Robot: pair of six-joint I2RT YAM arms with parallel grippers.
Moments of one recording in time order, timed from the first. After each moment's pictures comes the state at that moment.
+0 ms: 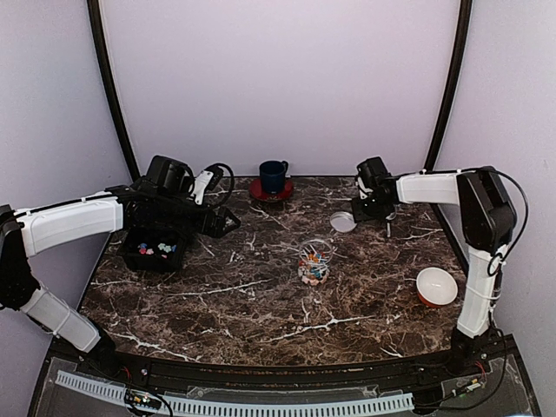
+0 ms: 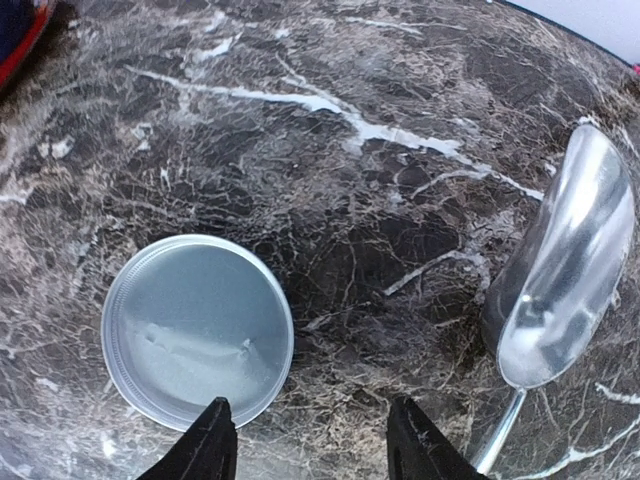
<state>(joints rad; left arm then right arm) -0.56 1.43 1.05 -0.29 0.26 -0.12 0.41 2.00 1.41 -0.38 0.22 0.15</state>
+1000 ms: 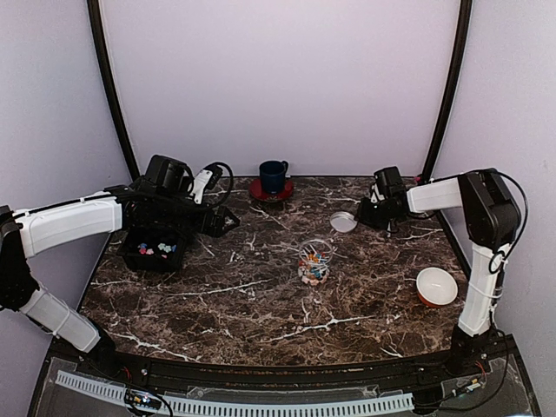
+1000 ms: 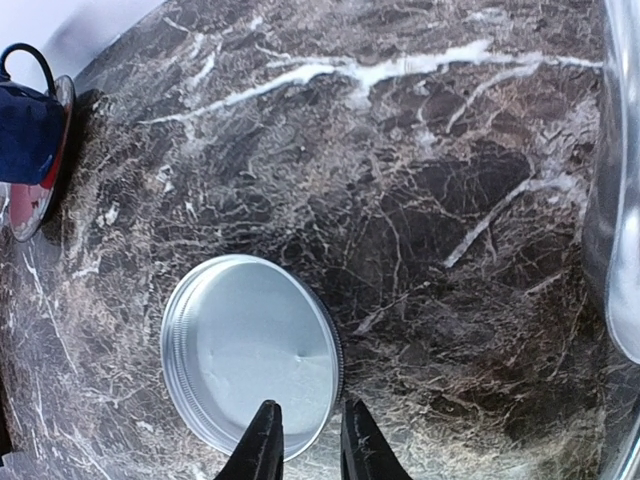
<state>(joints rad) -0.56 1.42 1.05 -0.29 0.25 -0.12 0.30 1.98 1.24 -0.12 -0.14 0.56</state>
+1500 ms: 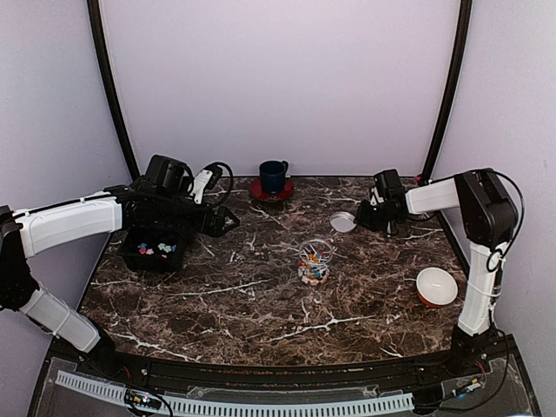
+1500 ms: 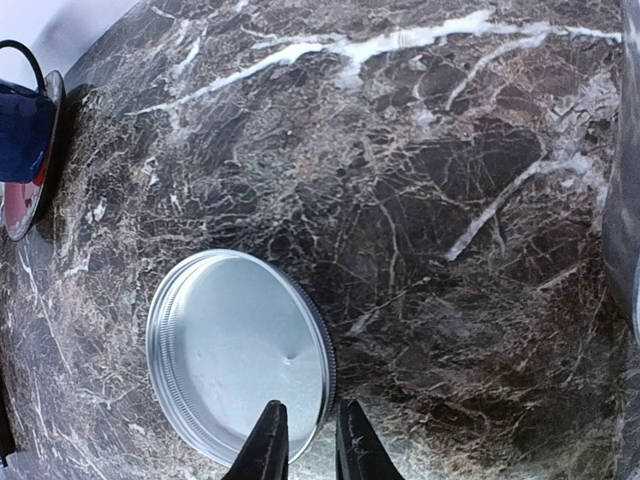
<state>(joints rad) -0.56 1.42 1.05 -0.29 0.25 -0.12 0.29 2.01 1.24 -0.11 -0.17 0.58</state>
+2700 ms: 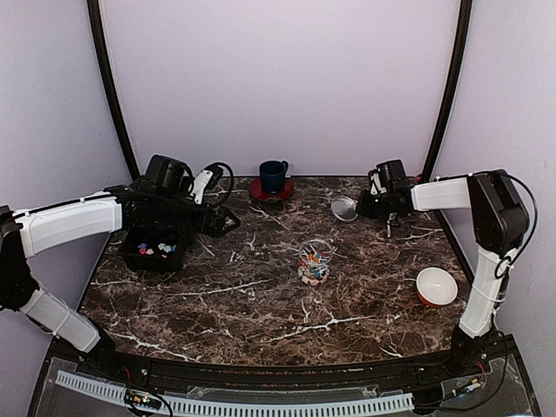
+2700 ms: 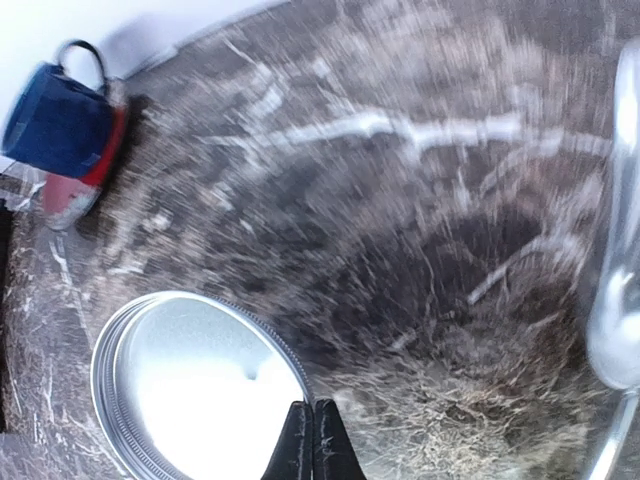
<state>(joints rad) -0.56 1.42 1.05 -0.29 0.26 -0.12 0.31 1.94 1.22 -0.08 -0.16 0.48</state>
